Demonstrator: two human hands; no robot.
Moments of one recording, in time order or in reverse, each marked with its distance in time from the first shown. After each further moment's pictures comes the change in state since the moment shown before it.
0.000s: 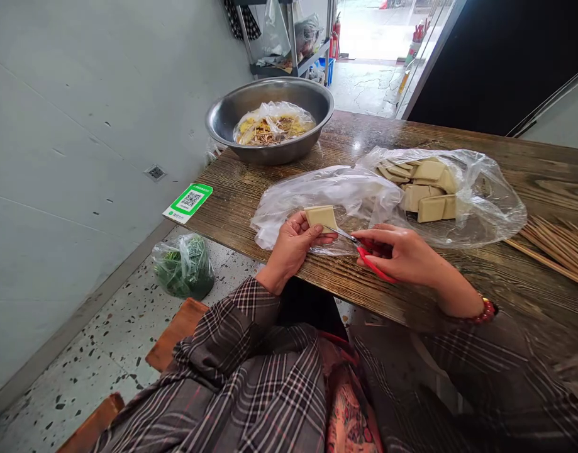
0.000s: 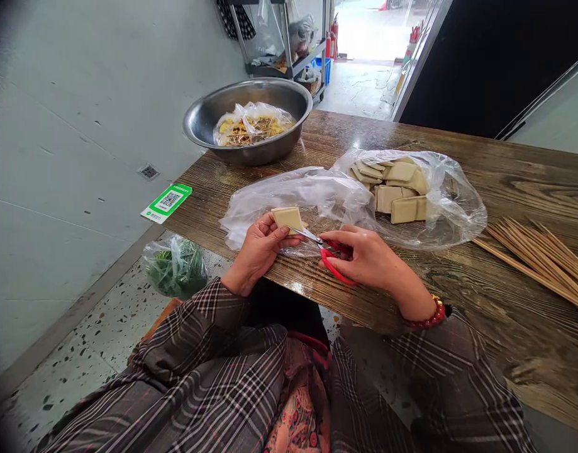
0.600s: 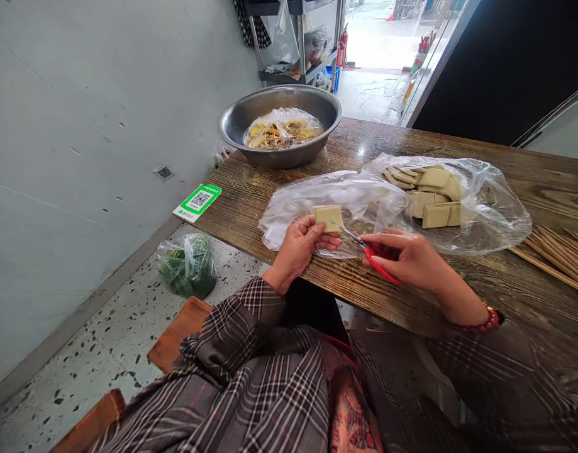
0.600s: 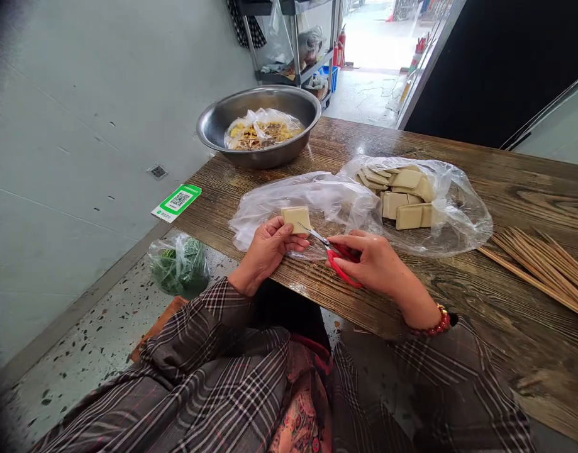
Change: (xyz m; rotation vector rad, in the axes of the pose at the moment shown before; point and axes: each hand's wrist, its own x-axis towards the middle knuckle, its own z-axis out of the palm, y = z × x) left_hand 0.000 0.000 -0.003 0.018 -0.028 -0.016; right_hand -0.002 -0.004 0.001 0.021 0.045 0.033
